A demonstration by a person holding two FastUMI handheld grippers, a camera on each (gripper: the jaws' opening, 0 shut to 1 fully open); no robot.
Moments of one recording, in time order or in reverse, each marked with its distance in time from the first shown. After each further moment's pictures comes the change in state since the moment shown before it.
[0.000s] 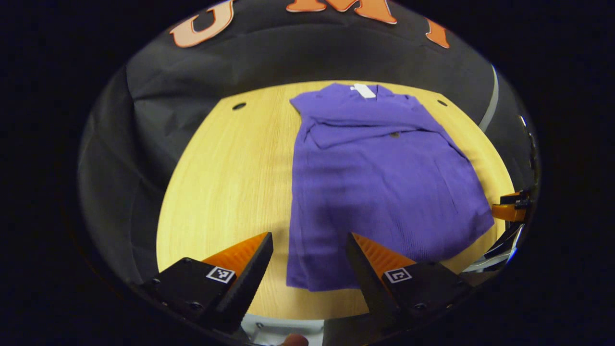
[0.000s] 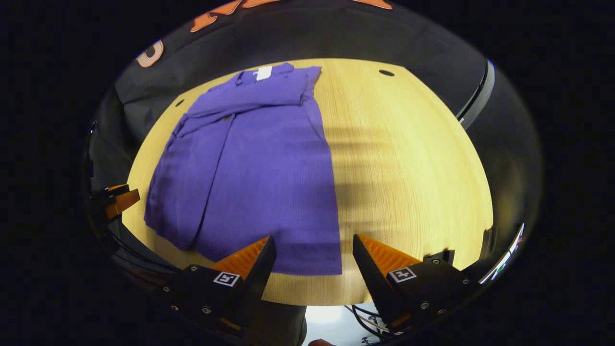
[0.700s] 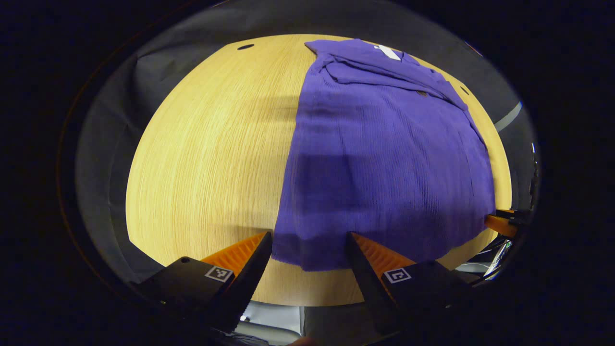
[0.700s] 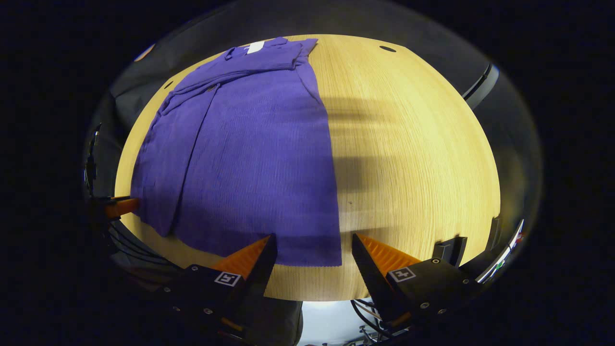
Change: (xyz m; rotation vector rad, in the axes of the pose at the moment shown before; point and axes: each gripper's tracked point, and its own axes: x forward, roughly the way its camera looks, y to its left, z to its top) left arm 0.019 0.005 -0.065 -0.125 0.283 -0.048; right arm 0.021 0.001 -0.025 -0.009 0.150 -0.020
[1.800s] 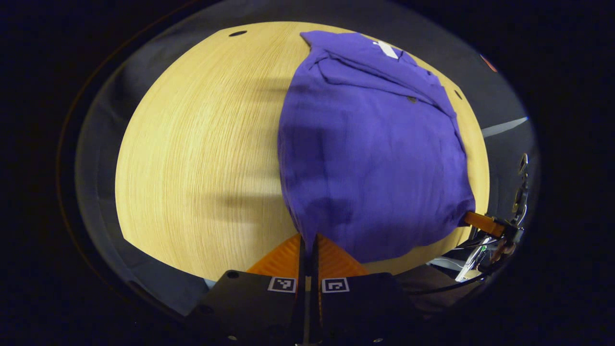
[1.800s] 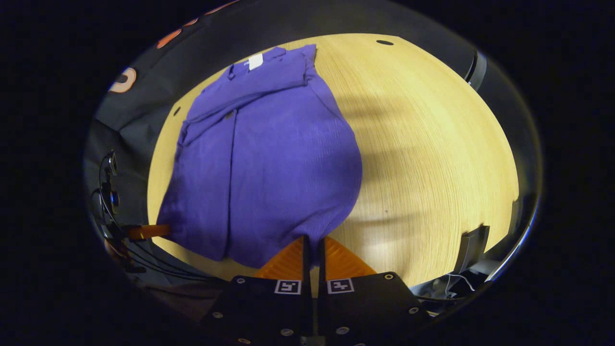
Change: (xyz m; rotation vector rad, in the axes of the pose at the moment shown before) left arm -0.046 -0.020 0.028 -0.034 0.098 -0.159; right arm -0.034 0.044 0.045 0.182 -0.031 0.185
